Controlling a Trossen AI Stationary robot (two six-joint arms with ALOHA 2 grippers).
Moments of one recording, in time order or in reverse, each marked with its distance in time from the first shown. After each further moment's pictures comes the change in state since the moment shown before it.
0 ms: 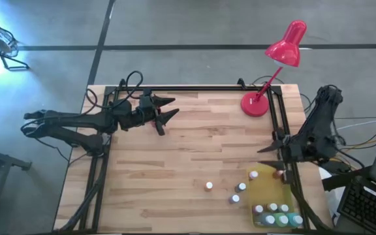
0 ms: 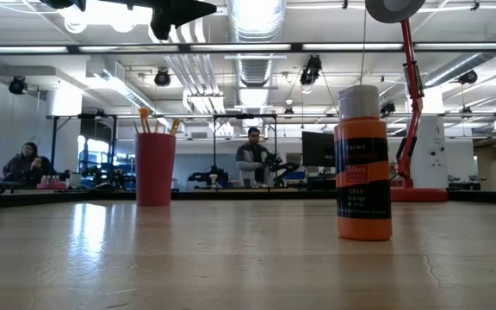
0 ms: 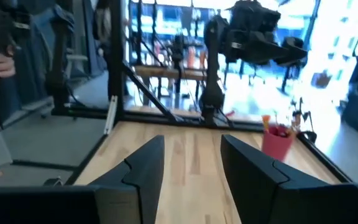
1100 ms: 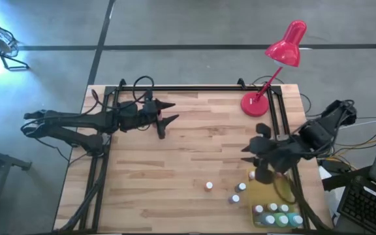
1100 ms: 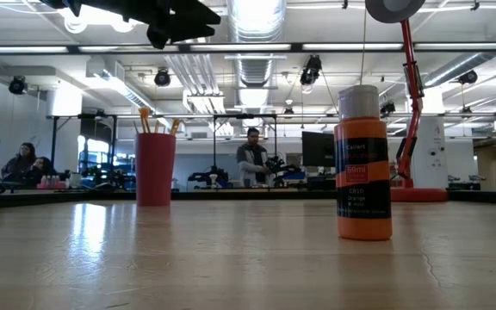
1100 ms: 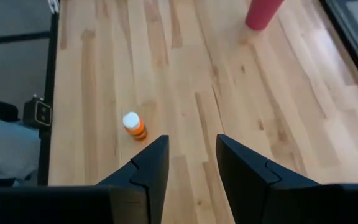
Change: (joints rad) left arm 0.000 0.000 0.000 -0.193 -0.014 0.109; right arm -0.421 0.732 1.059 -1.265 -0.490 0.647
